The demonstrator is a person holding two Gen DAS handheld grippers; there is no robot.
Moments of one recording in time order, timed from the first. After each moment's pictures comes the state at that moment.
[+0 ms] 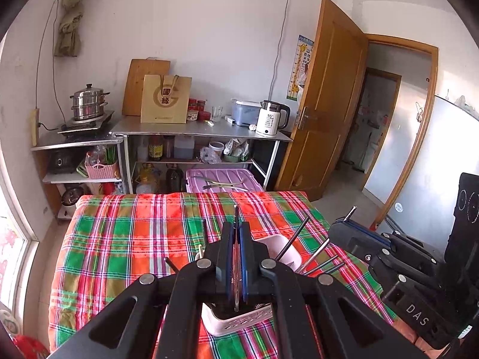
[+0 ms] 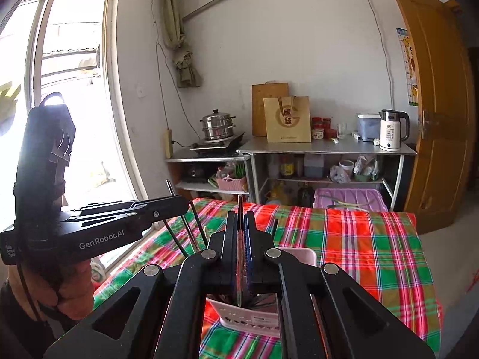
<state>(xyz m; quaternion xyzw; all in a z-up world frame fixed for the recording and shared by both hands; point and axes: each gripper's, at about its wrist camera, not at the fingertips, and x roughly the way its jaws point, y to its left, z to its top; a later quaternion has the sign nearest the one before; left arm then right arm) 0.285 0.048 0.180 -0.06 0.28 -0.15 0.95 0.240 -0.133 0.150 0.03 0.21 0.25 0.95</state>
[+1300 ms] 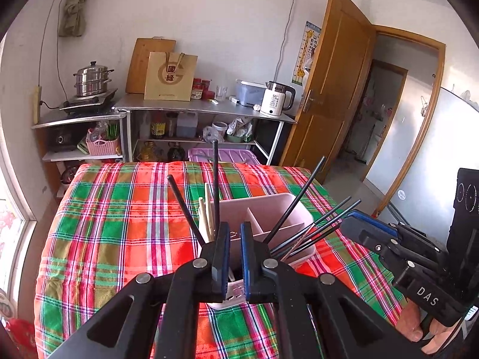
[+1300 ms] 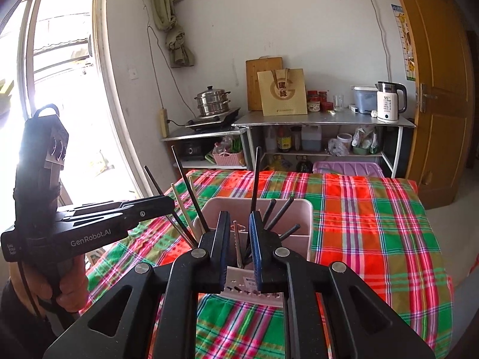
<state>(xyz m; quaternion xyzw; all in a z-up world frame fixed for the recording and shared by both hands) 0.265 0.053 0.132 -0.07 0.31 -0.14 0.94 0.220 -0.149 0.116 0.03 0.25 0.24 0.94</state>
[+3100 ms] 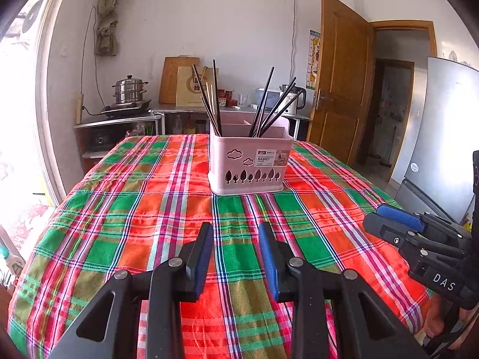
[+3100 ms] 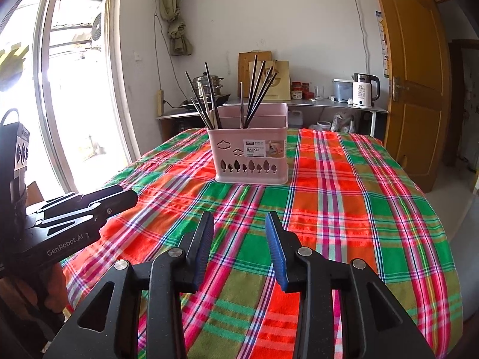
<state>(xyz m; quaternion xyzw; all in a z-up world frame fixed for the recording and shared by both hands) 0.048 0.015 0.030 -0.03 0.26 -0.06 0.96 0.046 -0.181 0.018 0.00 0.25 0.20 0.95</state>
